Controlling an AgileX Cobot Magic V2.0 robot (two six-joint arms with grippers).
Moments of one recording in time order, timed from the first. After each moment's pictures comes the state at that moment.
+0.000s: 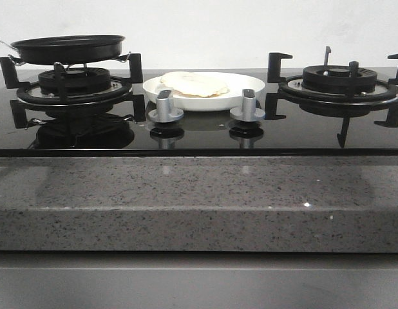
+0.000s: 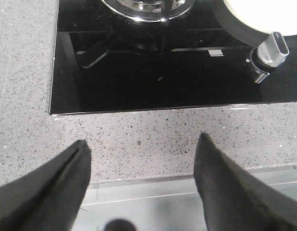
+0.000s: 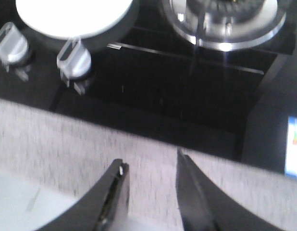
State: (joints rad) left arm -0.25 0.65 -0.90 0.00 1.05 -0.14; right arm 0.20 0.75 -0.85 0.11 0.87 0.00
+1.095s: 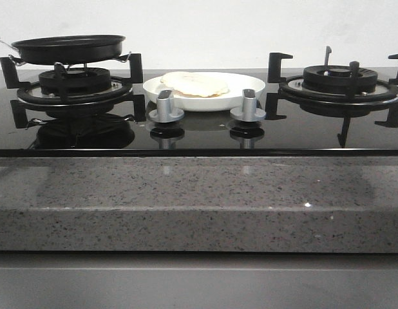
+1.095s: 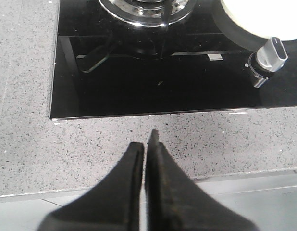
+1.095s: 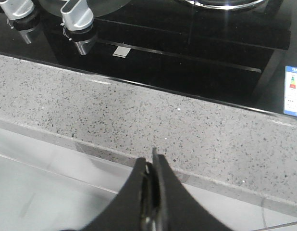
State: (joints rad) left arm -0.25 0.65 -0.90 0.00 1.04 -0.14; right arm 0.20 0.42 -0.61 0.11 0.89 0.00
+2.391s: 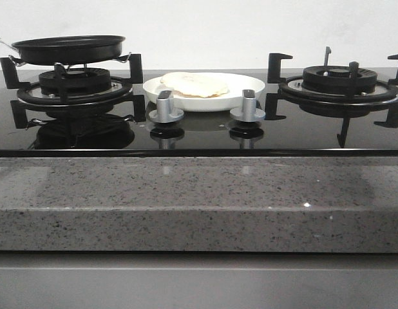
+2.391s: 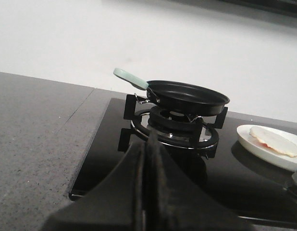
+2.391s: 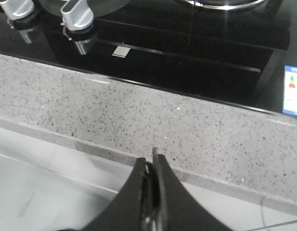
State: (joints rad) left arm -0.07 0.00 0.01 -0.05 -0.03 -0.14; right arm 0.20 0.42 -0.61 0.11 0.89 0.00
